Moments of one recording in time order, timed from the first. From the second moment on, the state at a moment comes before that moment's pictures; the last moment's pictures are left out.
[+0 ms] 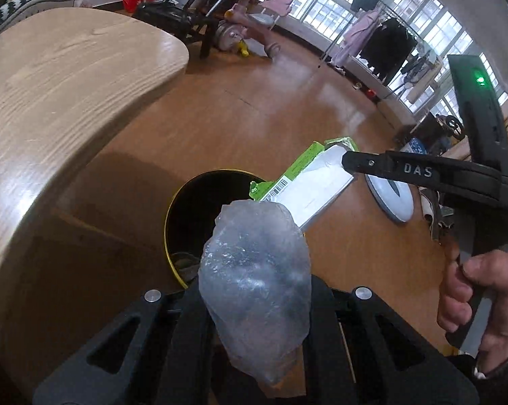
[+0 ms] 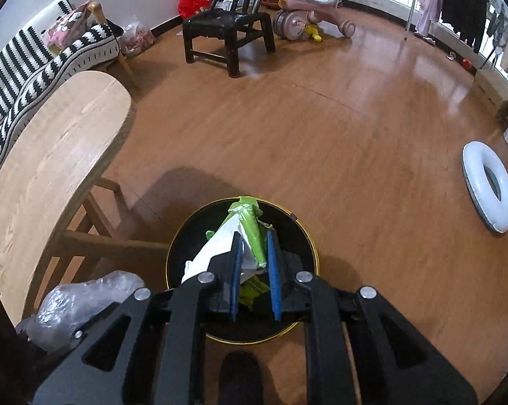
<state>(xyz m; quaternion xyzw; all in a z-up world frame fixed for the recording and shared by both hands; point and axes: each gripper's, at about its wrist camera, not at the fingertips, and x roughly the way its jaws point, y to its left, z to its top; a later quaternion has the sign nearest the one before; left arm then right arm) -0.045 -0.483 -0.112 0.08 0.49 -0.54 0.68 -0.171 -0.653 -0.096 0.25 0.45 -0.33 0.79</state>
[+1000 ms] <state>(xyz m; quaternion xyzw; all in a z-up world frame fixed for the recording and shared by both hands) -0.064 -0.519 -0.133 0.11 0.50 -0.54 0.67 -0.185 -0.662 -0.088 0.25 0.42 -0.36 0.79</state>
